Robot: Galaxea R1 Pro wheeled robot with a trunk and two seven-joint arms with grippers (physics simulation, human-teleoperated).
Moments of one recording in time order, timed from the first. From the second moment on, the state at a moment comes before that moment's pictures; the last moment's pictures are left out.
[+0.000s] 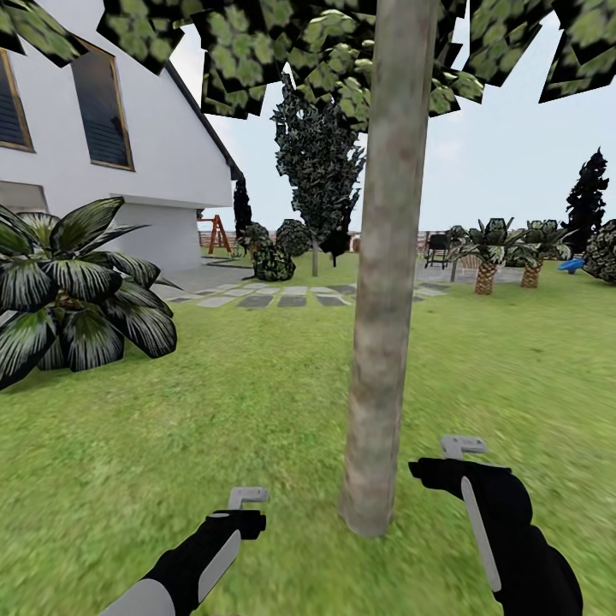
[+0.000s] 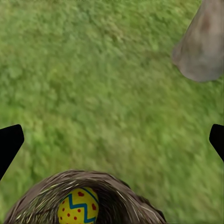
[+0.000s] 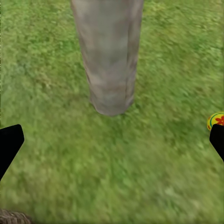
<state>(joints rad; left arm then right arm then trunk) -0.55 -0.05 -0.44 -0.51 0.45 0.32 0.27 -0.31 0.03 -0.13 -1.57 0.09 1.04 0.07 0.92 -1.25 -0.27</state>
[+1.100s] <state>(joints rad) -0.63 -0.06 -0.29 -0.30 0.57 0.44 0.34 -0.31 0.03 -0.13 -1.57 0.09 1.04 0.07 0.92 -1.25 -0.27</state>
